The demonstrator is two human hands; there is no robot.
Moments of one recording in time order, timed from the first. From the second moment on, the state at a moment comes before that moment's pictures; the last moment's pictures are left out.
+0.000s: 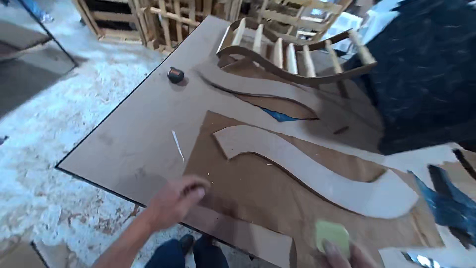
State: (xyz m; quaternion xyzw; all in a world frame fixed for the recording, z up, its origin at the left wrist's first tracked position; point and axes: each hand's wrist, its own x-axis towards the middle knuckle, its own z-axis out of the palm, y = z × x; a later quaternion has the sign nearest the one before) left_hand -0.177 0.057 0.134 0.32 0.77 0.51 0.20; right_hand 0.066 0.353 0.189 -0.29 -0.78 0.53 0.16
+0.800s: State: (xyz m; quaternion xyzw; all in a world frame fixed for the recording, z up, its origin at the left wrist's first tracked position) left_hand -0.364 0.100 0.084 0.45 0.87 0.21 0.05; right_hand -0.238 0.297 0.096 0.00 -0.94 0.21 0.26
